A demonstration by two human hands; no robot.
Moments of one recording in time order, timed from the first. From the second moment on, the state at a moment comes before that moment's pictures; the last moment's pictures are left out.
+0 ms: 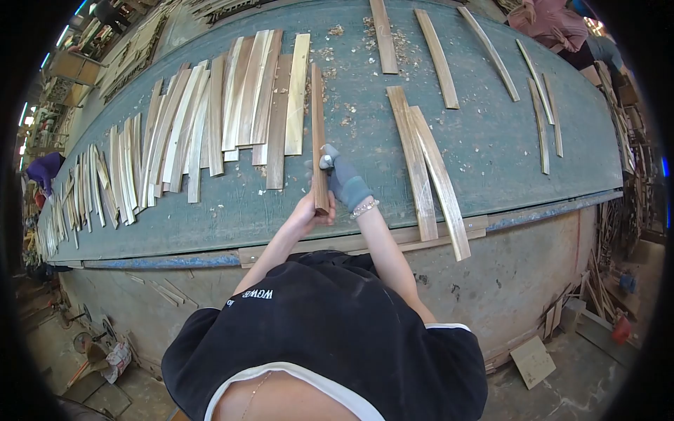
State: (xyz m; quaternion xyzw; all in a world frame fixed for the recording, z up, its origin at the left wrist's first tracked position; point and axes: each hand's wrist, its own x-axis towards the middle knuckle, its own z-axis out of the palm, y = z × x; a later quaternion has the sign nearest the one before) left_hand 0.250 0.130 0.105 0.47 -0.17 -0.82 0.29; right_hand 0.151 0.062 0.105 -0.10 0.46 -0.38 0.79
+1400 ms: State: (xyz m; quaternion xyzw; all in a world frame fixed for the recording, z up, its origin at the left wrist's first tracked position) left_hand 0.271 0.160 0.112 0.15 0.16 -0.89 0.41; right_hand 0.178 0.002 0.068 -0.76 0.52 -0.33 0.23
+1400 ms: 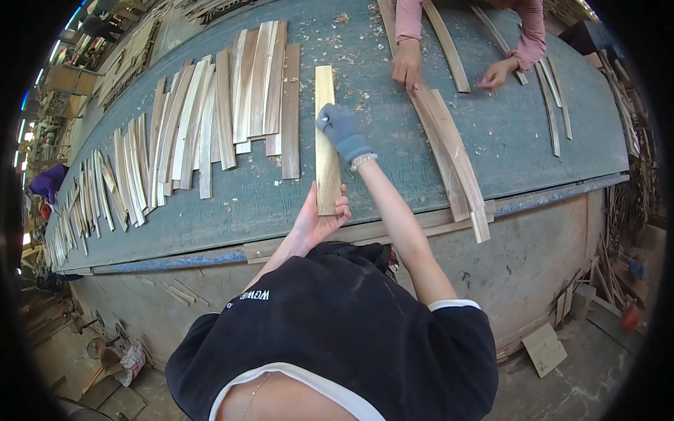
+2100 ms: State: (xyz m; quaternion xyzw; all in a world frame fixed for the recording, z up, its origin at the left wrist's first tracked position) left_hand 0.289 0.158 0.122 0.36 -0.15 -0.87 0.30; right_hand 0.134 0.079 0.046 0.10 0.11 -0.37 0.92
